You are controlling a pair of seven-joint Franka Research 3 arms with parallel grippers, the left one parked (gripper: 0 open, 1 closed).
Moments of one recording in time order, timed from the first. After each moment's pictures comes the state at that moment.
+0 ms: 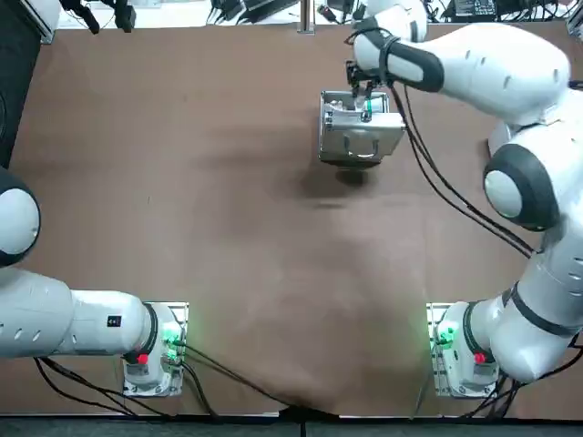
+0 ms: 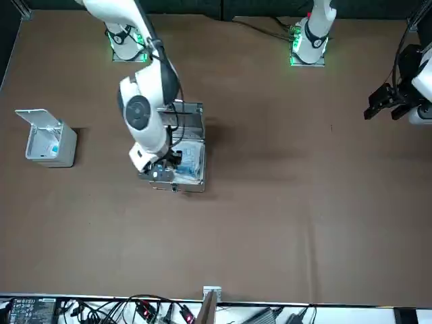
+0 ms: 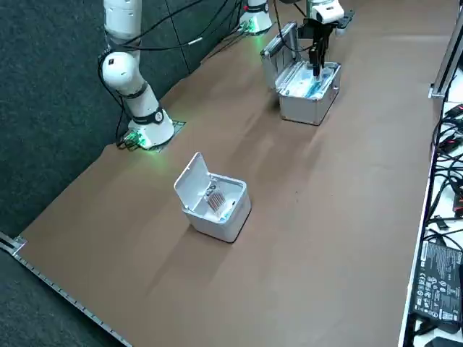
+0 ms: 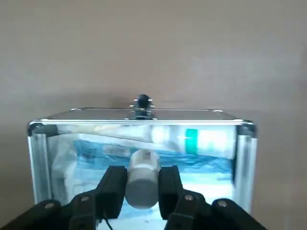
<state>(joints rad) 0.67 0.50 -0.18 -1.59 0.11 2.09 0.50</state>
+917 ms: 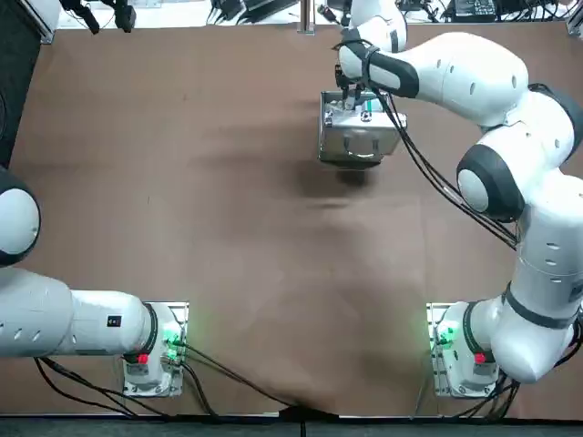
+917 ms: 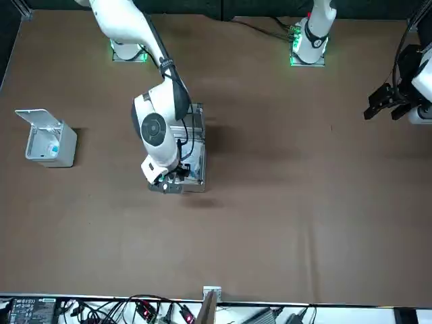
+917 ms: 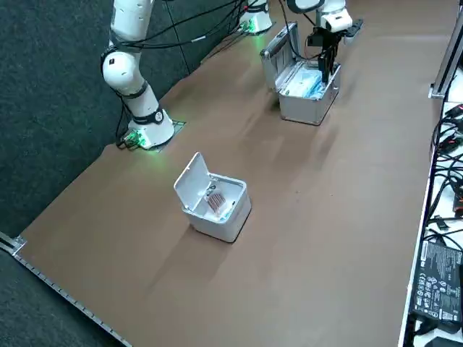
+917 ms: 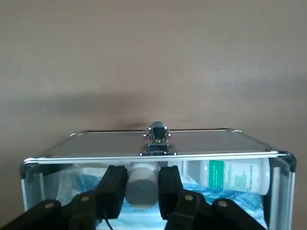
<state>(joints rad) 0.67 0.64 -0.19 -1.47 0.11 2.11 0.53</state>
